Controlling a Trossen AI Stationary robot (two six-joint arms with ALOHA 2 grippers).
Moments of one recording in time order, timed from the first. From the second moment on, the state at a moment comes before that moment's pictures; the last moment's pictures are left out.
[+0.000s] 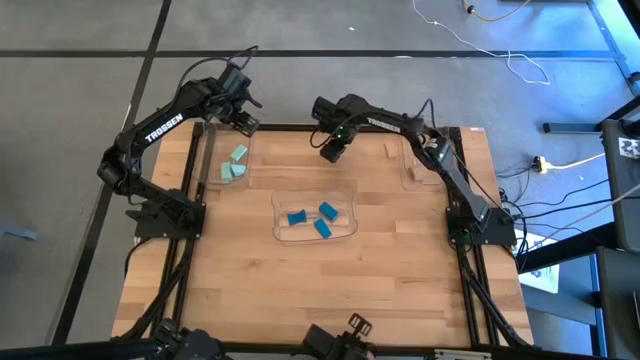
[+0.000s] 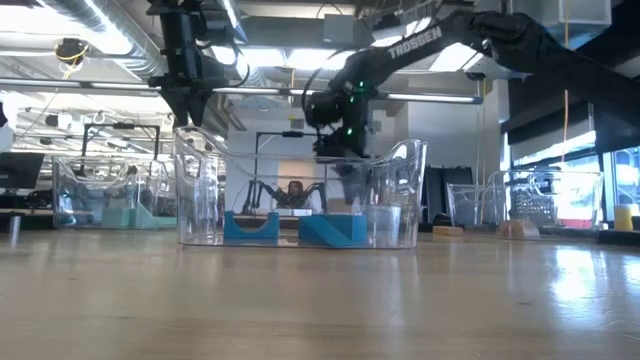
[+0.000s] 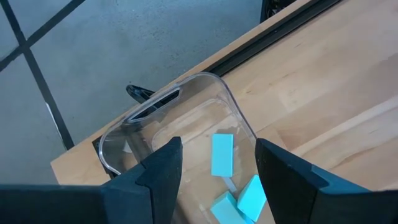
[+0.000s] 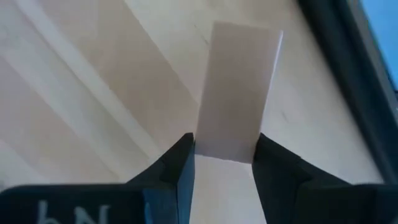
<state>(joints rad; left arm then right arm) 0.89 1.41 1.36 -1.03 -0.27 -0.08 -0.53 2.38 2.17 -1.24 0.07 0.07</state>
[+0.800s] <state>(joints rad) 0.77 1.41 1.36 -1.03 -0.09 0.01 -0.56 1.99 2.15 -1.57 0.37 0.31</state>
